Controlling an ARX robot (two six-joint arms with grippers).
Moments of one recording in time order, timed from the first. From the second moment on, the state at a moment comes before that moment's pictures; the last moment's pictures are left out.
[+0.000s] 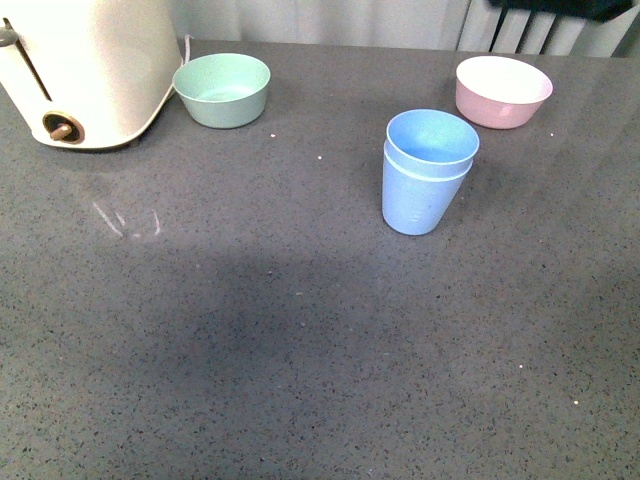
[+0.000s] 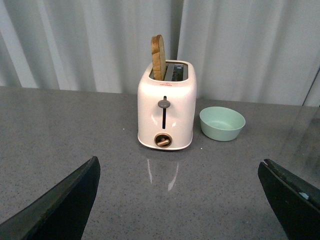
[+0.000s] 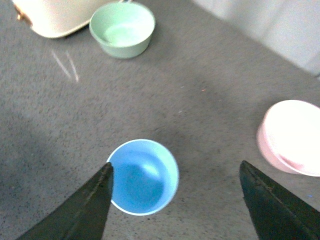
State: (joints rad) left arm 0.00 0.01 0.02 0.00 0.00 -0.01; right arm 0.20 1.58 1.07 -0.02 -0.36 -0.37
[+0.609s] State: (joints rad) left arm 0.00 0.01 0.02 0.00 0.00 -0.01; right arm 0.01 1.00 0.29 0.70 0.01 -0.01
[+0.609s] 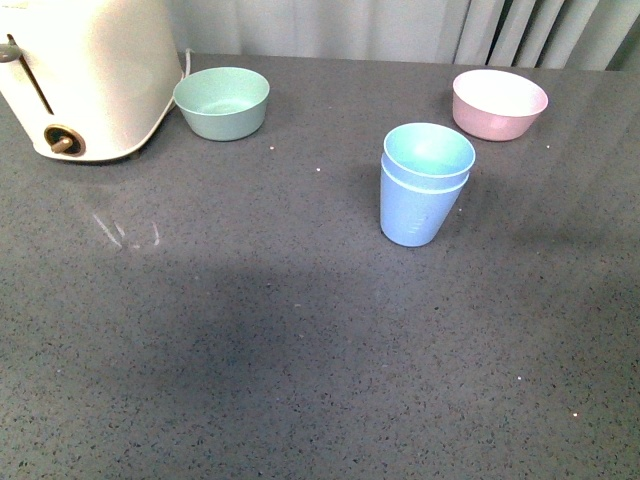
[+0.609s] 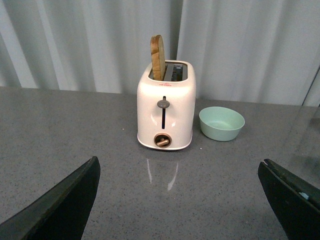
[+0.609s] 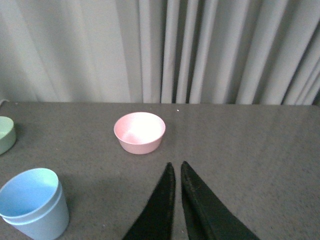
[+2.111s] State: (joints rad) left arm 0.00 0.01 0.02 0.00 0.00 -0.01; right arm 0.00 0.28 0.02 0.28 0.00 -0.01
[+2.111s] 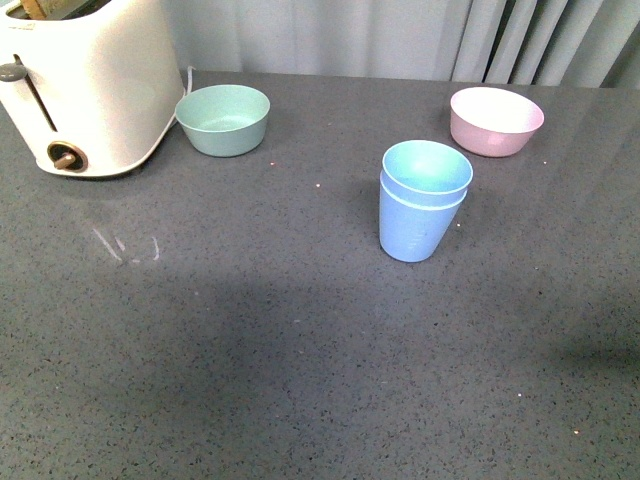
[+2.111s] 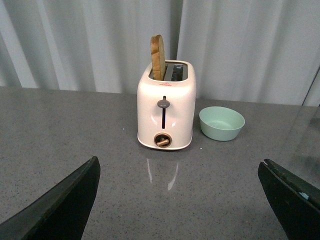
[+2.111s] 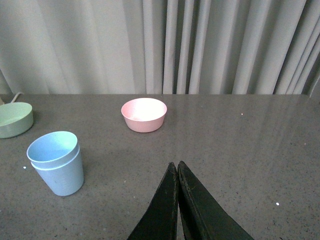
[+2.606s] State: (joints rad) left arm 0.00 0.01 0.02 0.00 0.00 -0.01; right arm 0.00 0.02 0.02 0.01 0.00 -0.01
